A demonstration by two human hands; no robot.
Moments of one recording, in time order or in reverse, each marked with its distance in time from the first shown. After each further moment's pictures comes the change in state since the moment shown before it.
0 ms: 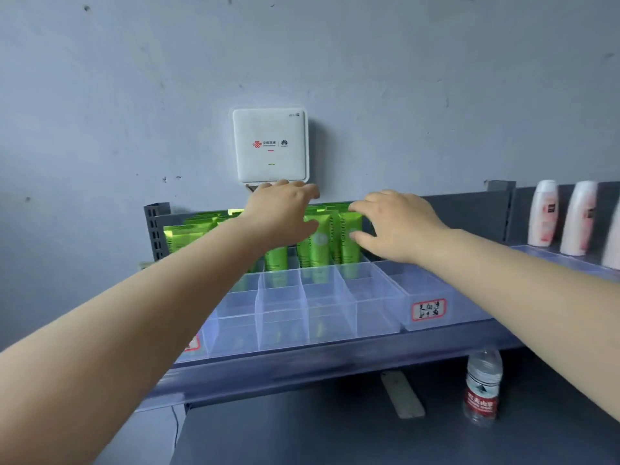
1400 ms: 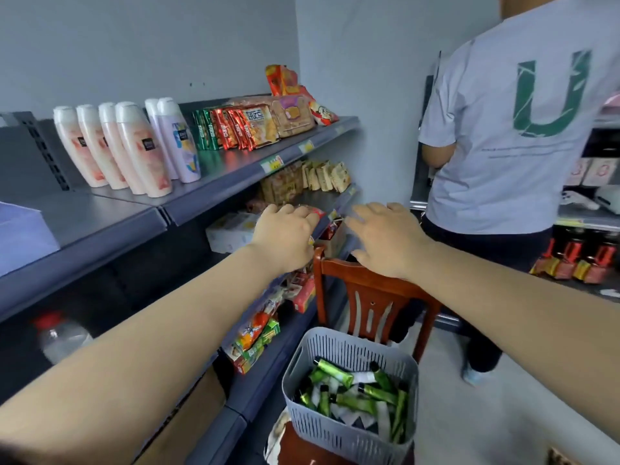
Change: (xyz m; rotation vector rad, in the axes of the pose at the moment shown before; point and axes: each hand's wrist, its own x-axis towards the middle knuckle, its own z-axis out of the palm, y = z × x) left_hand 0.024 0.662 0.043 -0.261 -0.031 0.911; right_hand -0.516 0.346 -0.072 -0.429 -0.614 0.775
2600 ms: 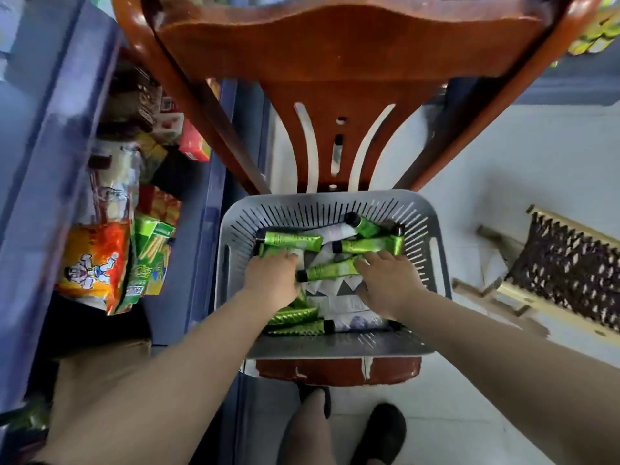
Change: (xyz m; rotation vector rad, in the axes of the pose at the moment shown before) left_hand 0.047 0.152 0.508 -0.353 -0.826 0.352; right_hand -0.024 -0.090 0.490 0.508 -0.929 0.348
